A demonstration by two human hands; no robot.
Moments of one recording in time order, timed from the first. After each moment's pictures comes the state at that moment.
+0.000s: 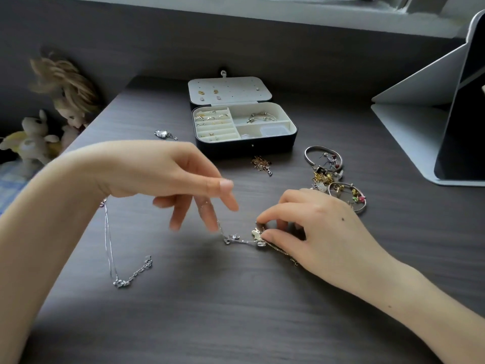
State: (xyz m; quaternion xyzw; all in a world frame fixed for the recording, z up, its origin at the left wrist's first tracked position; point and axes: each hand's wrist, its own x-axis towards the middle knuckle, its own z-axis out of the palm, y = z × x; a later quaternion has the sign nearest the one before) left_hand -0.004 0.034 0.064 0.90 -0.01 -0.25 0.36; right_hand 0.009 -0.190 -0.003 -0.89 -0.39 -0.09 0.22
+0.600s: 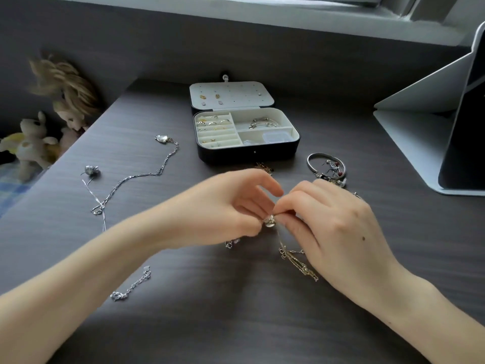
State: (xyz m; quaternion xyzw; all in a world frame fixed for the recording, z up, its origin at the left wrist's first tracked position) left_hand -0.004 -0.006 0.020 0.80 -0.10 -0.18 0.56; right_hand 0.017 -0.190 0.000 -0.84 -0.43 -0.27 0.19
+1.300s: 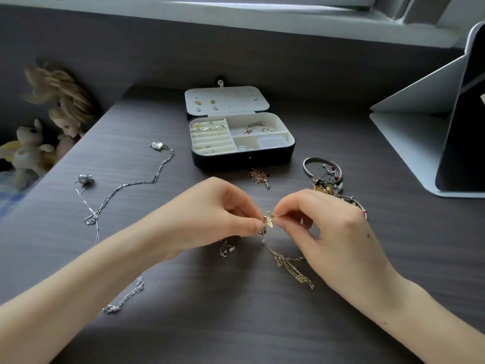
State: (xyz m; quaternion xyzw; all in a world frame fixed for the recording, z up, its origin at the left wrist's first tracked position) left_hand -0.004 -0.010 0.024 0.83 0.00 -0.15 0.53; right_hand 0.022 -0.192 -0.008 -0.84 -0.38 -0.21 0.33
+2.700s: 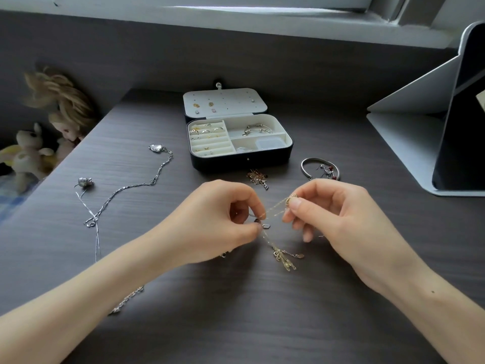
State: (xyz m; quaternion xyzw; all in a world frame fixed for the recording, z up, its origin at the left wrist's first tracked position) left_hand -0.004 -0.012 0.013 0.90 -0.11 0.00 0.41; right_hand 0.020 -0.195 0.022 -0.77 -0.14 0.11 0.61
